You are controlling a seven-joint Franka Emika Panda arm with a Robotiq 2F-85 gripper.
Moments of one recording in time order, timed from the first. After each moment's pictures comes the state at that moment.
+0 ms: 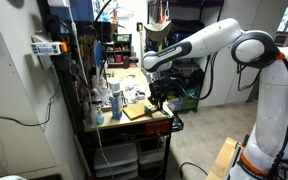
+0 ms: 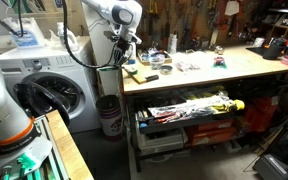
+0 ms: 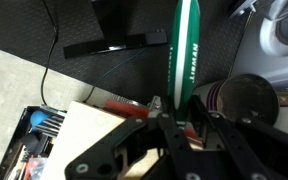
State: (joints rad) arm 0.05 0.23 0.02 -1.84 0.14 1.65 0.19
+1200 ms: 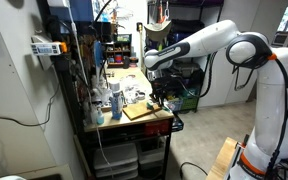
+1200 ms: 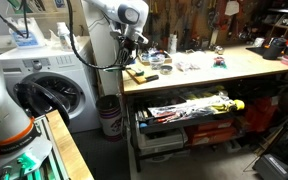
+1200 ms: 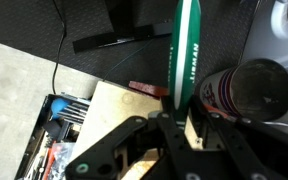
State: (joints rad) arm 0.02 0.27 -0.01 -1.77 0.10 1.65 0.19
